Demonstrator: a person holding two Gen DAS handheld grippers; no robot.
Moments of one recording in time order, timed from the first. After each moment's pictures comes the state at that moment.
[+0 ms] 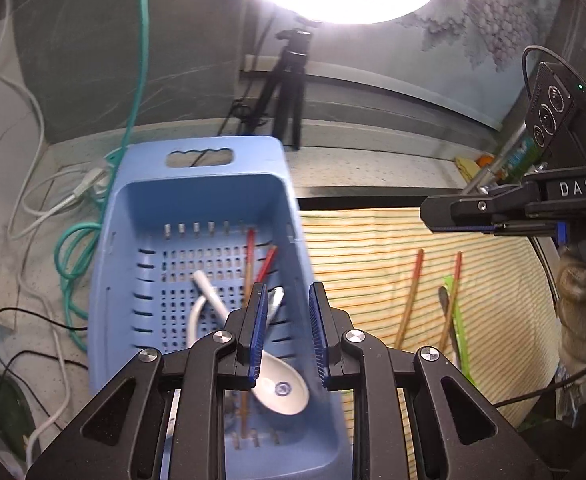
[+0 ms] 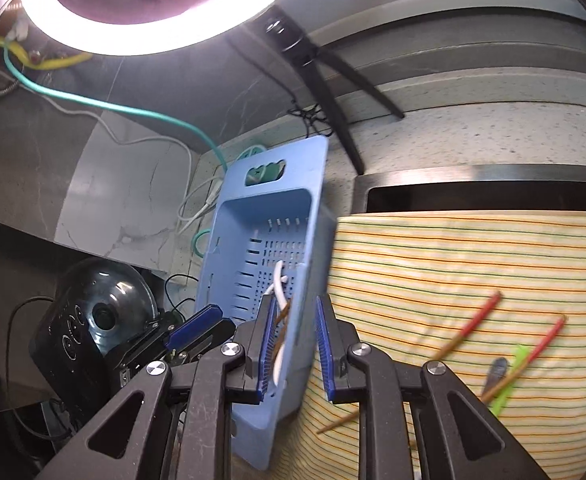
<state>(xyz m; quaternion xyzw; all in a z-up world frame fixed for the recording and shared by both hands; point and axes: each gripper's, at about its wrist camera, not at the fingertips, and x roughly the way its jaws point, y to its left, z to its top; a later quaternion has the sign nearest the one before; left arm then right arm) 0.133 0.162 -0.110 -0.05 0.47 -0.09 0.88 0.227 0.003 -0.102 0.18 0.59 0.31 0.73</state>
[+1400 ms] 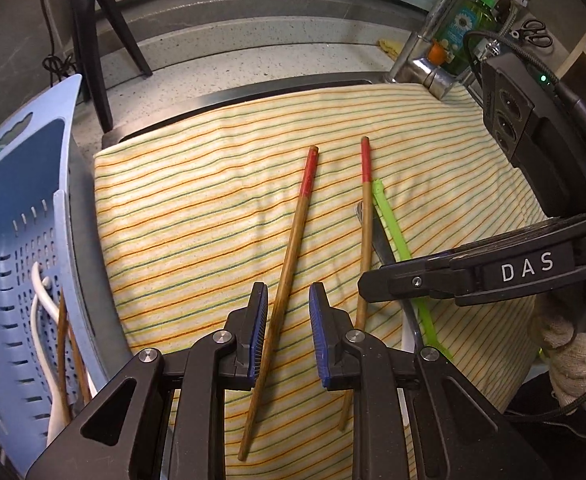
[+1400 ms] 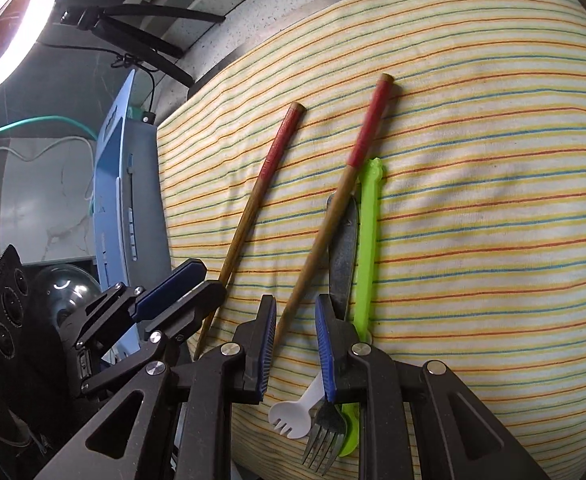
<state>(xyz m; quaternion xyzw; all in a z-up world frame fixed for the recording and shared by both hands) 0.148 0.036 -0.181 0.04 0.56 -0.20 0.80 0.176 -0.087 -0.215 0.23 0.70 0.19 0.65</state>
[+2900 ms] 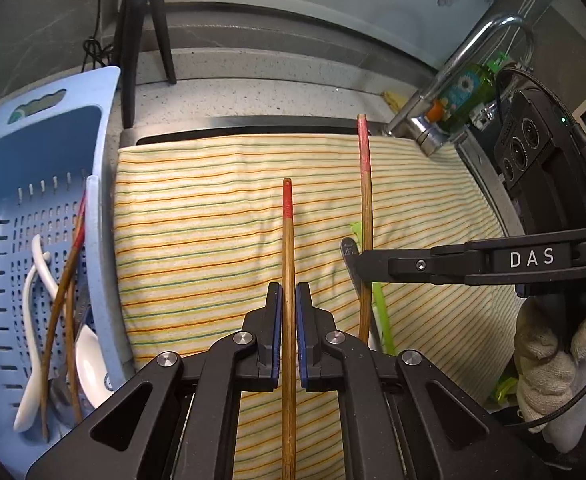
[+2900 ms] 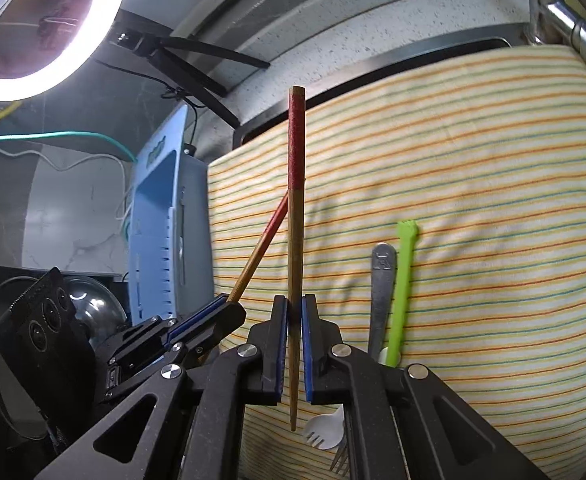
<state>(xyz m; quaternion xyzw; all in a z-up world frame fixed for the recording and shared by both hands) 0.140 0.064 -0.158 -0.07 0.53 -0.20 0.82 0.181 -0.084 -0.169 0.24 0.64 0.22 0.70</state>
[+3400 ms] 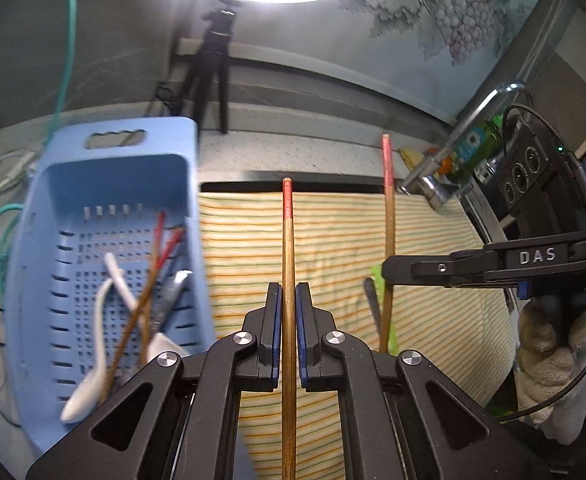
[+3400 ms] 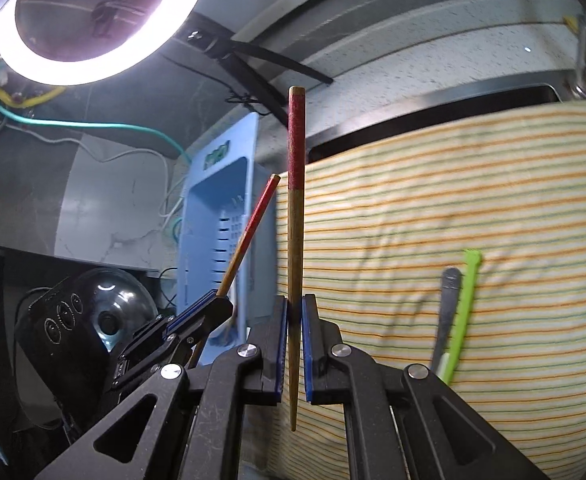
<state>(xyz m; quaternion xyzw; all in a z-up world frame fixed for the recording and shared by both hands) 0.129 0.128 -0.110 -0.10 0.47 -0.15 0.86 0.188 -0.054 -0.125 0.24 0.61 0.27 0.70</state>
